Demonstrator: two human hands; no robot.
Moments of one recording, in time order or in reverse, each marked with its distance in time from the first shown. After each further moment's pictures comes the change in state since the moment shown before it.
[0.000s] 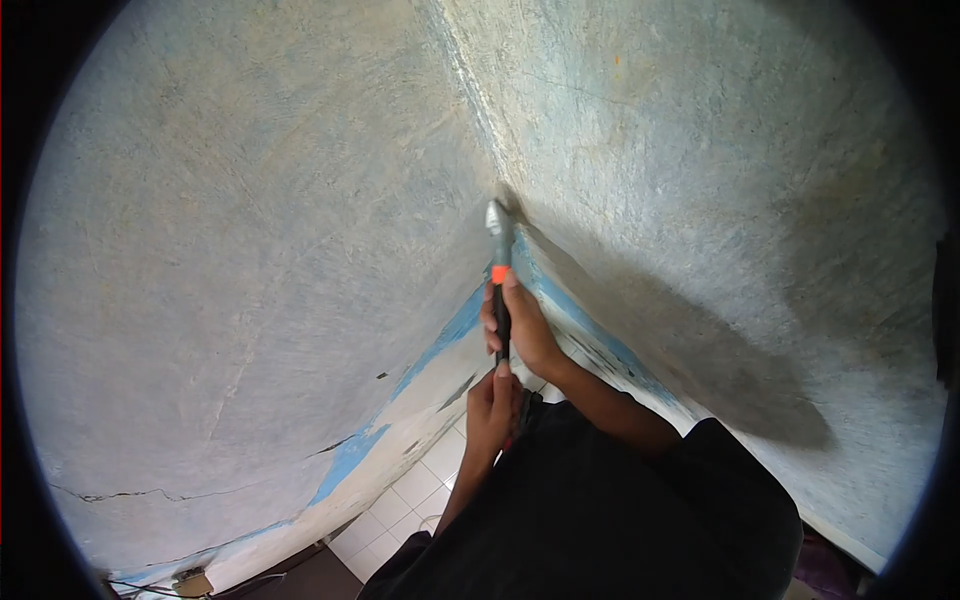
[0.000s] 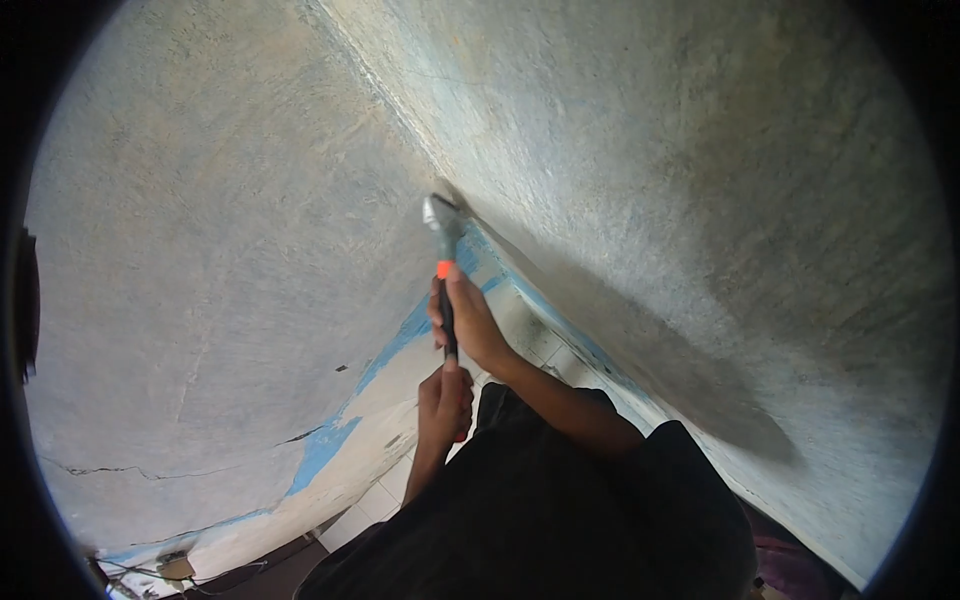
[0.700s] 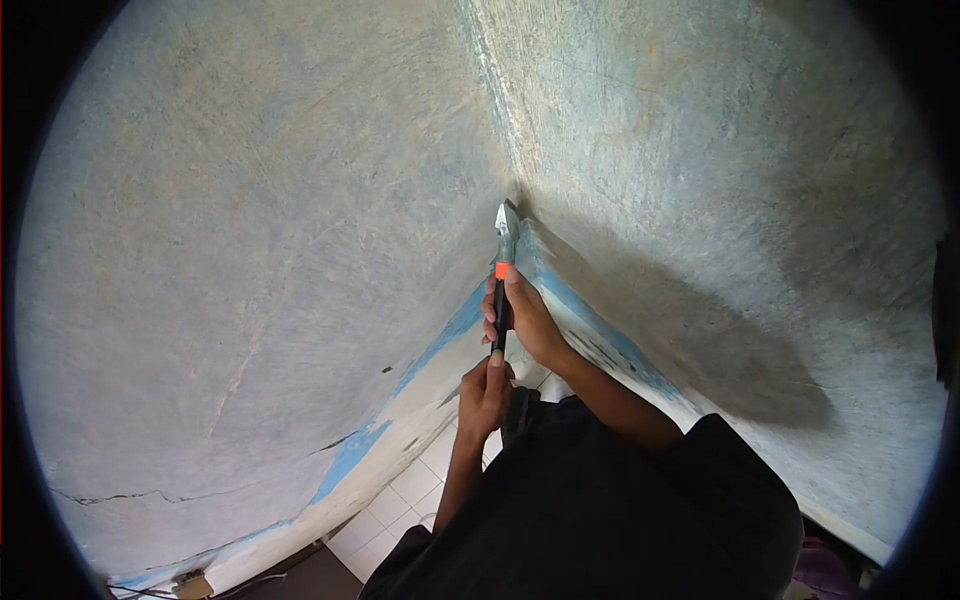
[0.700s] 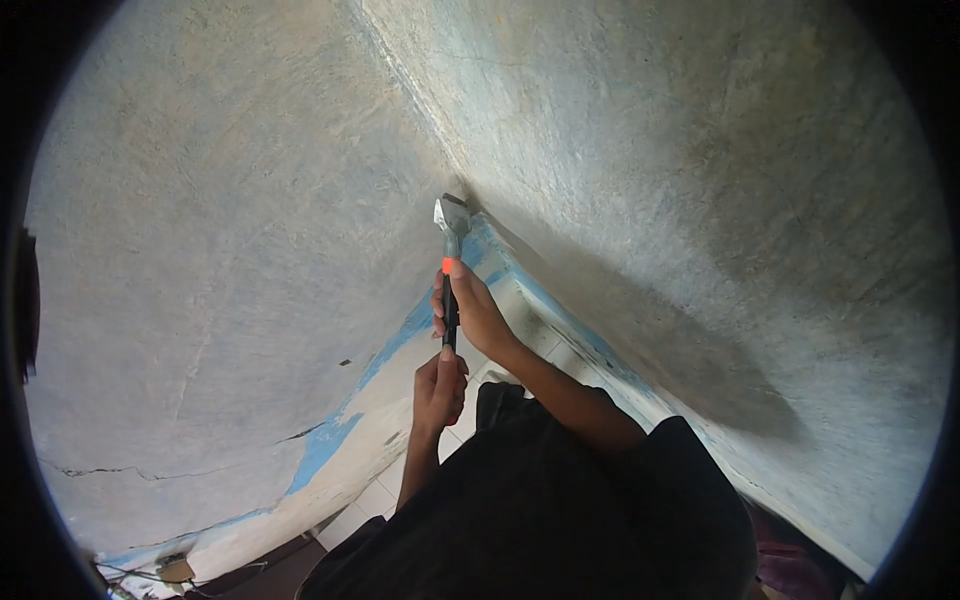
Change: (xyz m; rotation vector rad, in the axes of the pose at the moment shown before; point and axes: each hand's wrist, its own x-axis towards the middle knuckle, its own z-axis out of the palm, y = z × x) left_hand 0.024 -0.023 -0.031 0.091 -0.012 0.078; right_hand 0.005 0.020 -0.001 -0.017 -0.017 -0.026
